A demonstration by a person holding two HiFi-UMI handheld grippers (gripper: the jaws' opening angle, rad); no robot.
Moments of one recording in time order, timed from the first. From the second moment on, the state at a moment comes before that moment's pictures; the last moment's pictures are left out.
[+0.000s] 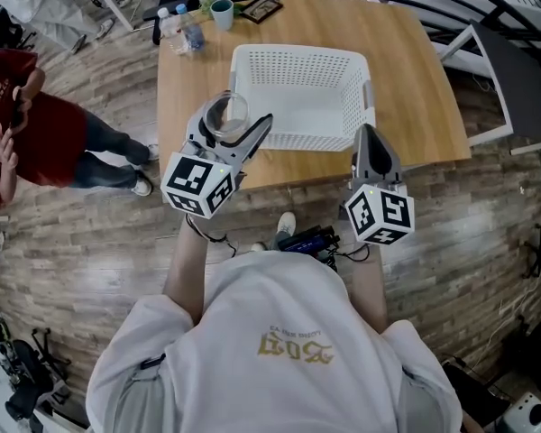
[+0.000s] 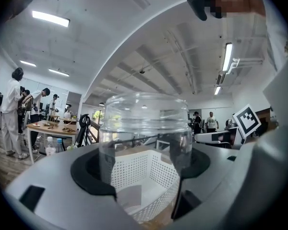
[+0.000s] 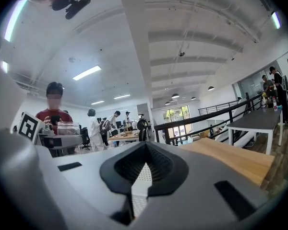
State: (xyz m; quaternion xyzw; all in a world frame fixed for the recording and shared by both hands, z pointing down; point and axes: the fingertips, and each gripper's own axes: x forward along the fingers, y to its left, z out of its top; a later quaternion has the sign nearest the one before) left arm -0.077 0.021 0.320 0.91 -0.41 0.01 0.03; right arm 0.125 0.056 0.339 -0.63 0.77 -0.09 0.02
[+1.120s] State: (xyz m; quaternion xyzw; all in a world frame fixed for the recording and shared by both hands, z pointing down) left arm -0.044 -0.053 0.306 0.91 -0.40 -0.02 0.06; right arm 0.143 -0.033 0.342 -0.61 0.79 -0.11 0.02
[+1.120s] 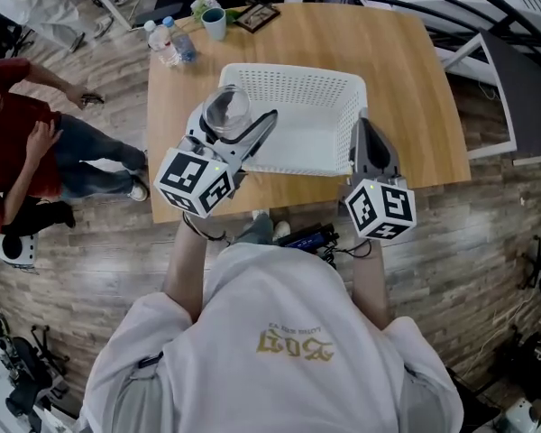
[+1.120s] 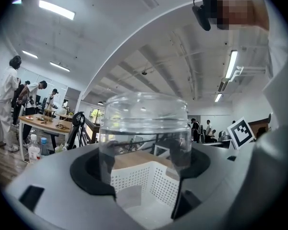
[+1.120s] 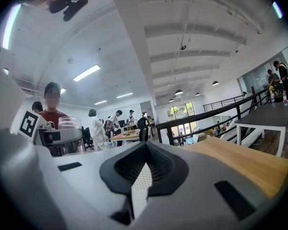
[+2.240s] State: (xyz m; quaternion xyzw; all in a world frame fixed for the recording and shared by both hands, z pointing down) left arm -0.027 -0.127 0.352 0.94 -0.34 -0.03 0.06; right arm 0.095 -0.100 0.347 -0.58 0.80 -0.16 0.01
